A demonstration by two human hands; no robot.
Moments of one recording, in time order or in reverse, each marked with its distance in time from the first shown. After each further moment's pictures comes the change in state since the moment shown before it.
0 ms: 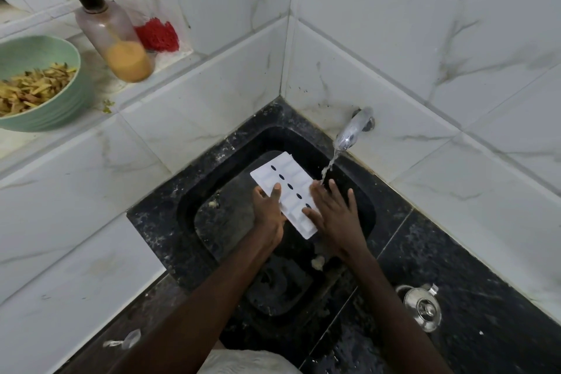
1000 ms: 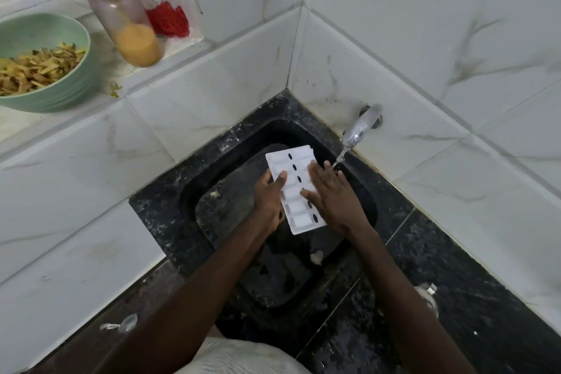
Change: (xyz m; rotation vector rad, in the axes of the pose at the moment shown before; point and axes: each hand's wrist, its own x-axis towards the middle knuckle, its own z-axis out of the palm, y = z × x) left_hand 0.006 0.014 -0.009 0.002 -0.232 0.060; right_hand 0.036 -0.002 -0.024 0.004 -0.128 -0.123
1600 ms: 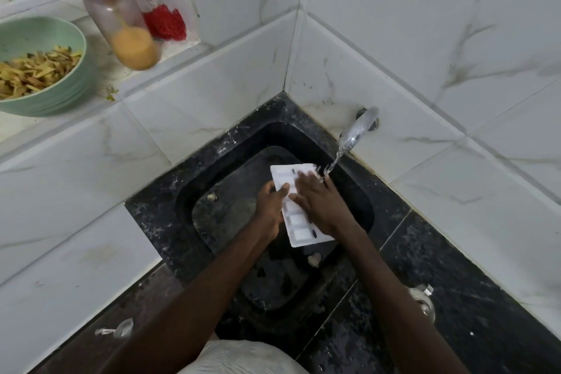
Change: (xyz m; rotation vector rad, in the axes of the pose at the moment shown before) left_hand -0.001 -0.013 0.000 0.029 0.007 -0.148; right_hand 0.008 -0.017 0.001 -0.162 -0.116 -0.100
